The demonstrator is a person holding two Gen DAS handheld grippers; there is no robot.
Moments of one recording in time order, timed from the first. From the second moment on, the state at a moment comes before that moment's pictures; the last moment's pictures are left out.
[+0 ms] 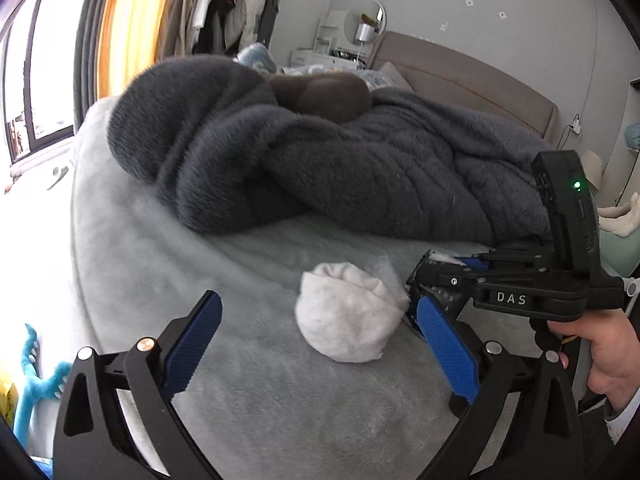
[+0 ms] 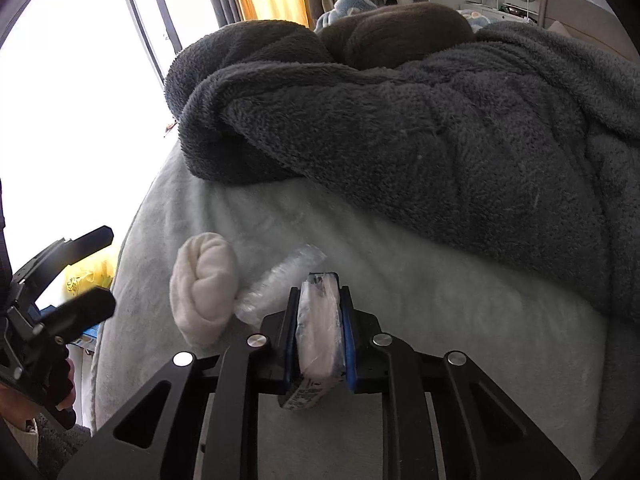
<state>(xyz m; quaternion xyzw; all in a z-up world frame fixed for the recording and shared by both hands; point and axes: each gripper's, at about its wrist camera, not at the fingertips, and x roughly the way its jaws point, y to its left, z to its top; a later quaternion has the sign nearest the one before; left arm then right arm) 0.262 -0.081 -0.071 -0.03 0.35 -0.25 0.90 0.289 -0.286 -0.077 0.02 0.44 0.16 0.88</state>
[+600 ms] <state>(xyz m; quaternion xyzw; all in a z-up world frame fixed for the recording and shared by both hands) 0.279 -0.129 -0.105 0.00 0.39 -0.23 0.89 0.274 -0.328 -0.069 0.04 0.42 0.16 0.89</state>
